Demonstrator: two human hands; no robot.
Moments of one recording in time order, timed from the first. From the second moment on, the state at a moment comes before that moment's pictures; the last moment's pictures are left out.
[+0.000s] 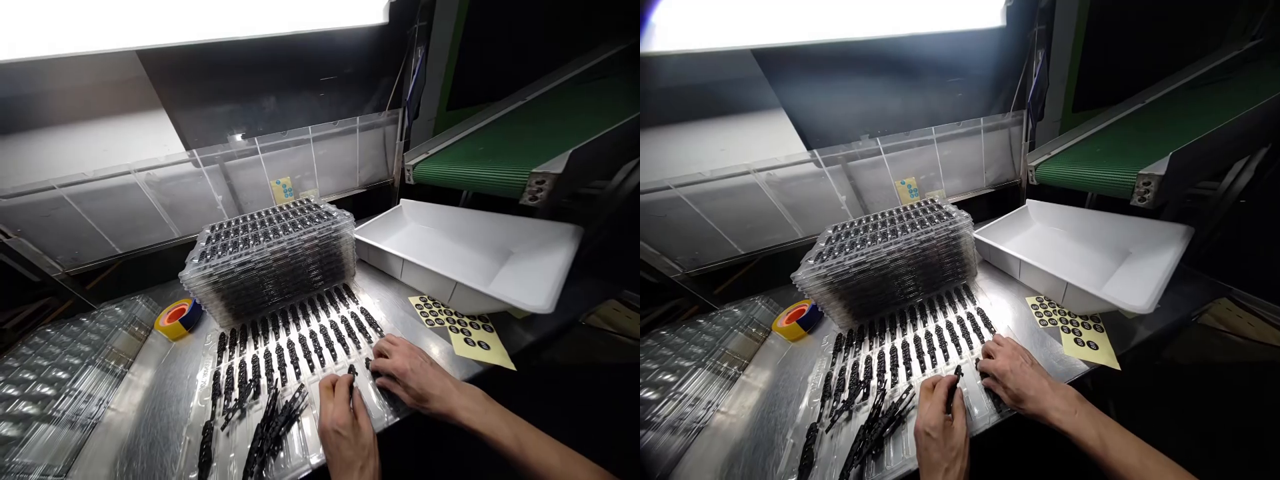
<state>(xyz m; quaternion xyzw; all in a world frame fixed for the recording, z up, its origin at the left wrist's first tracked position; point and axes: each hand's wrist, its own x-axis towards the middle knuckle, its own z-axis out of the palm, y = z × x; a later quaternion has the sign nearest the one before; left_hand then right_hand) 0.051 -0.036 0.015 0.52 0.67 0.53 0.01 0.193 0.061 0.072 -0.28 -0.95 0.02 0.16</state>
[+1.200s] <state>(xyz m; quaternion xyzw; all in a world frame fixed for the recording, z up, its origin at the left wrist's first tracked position) -0.085 -0.103 0.002 0.53 0.74 0.41 -0.05 0.064 0.001 0.055 -0.27 -0.93 0.11 0.22</state>
